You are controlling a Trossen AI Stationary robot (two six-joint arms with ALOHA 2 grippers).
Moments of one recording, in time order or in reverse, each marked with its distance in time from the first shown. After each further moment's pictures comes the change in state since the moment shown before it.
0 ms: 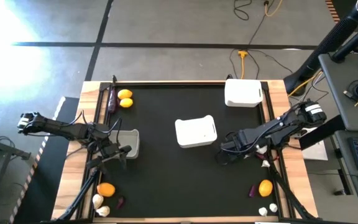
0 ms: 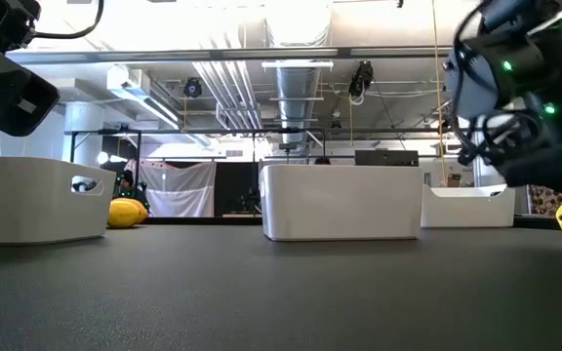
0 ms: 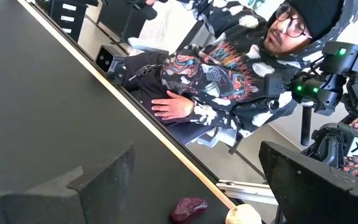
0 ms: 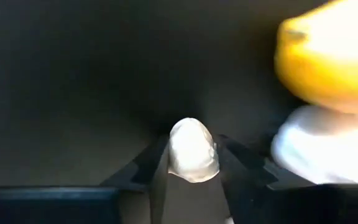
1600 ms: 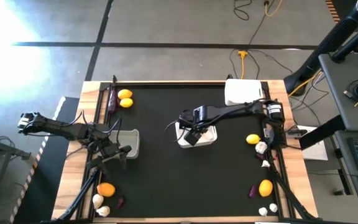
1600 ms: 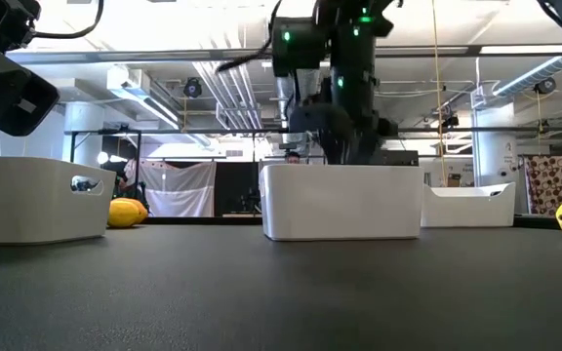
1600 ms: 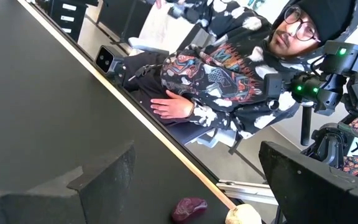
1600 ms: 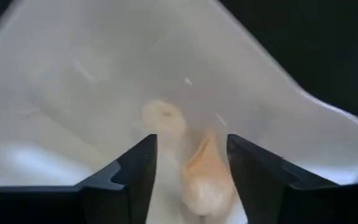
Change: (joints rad) left arm 0.000 0.000 0.000 0.000 0.000 0.000; right arm -0.280 0.459 0.842 -0.067 0.270 -0.721
